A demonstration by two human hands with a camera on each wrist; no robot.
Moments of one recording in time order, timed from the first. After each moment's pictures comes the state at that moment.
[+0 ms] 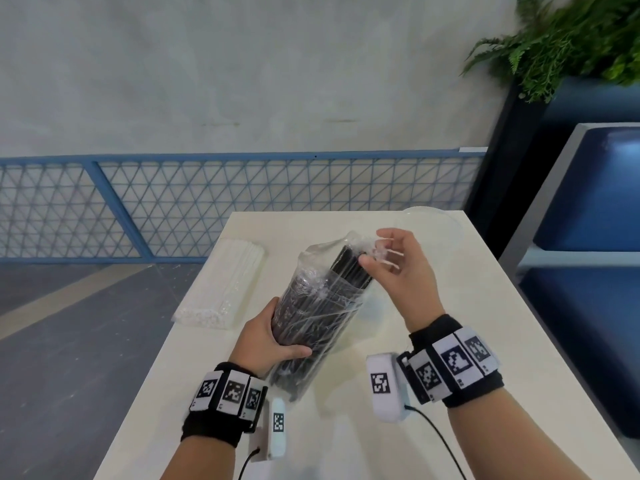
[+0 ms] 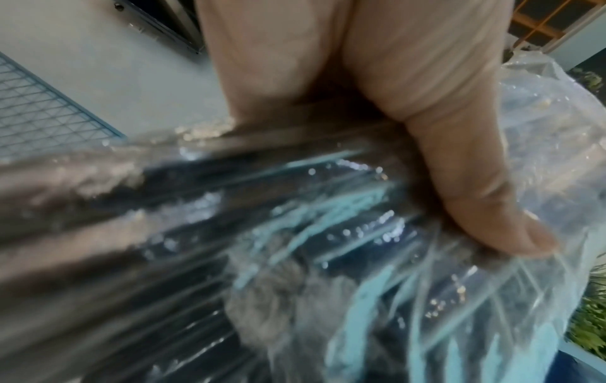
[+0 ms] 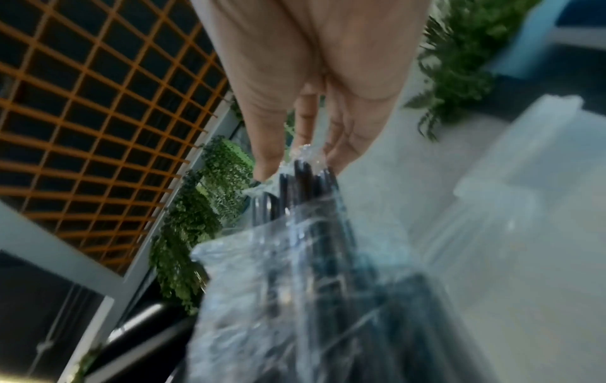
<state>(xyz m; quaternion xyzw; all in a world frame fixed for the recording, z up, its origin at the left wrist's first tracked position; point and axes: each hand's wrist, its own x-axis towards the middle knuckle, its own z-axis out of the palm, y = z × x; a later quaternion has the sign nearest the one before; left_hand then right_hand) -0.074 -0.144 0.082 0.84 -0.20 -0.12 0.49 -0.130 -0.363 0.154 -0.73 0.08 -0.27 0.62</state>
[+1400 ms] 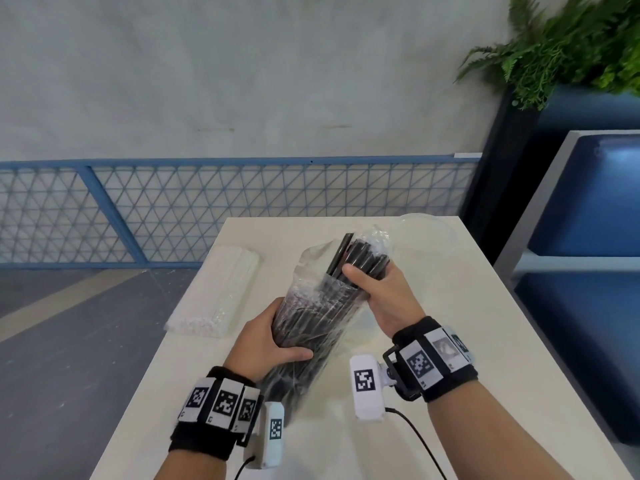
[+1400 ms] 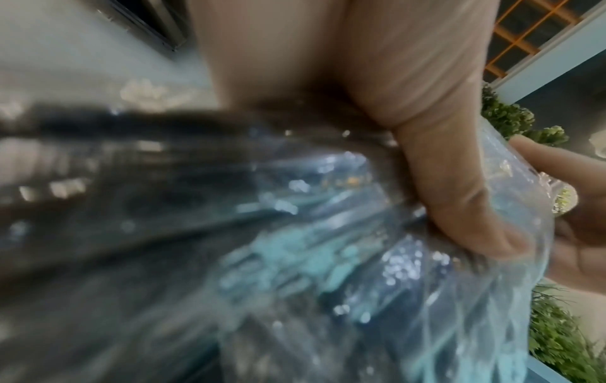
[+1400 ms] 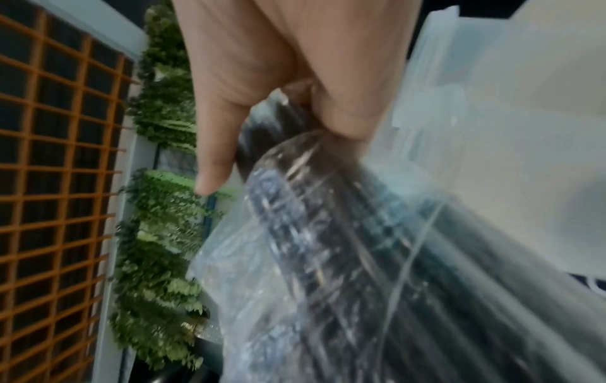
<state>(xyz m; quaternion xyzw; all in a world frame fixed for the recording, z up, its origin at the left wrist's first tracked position) -0.073 -0.153 0.102 0.84 -0.25 -0.11 0.47 -0.110 -0.355 0.145 -0.56 0.10 -0.14 0.81</state>
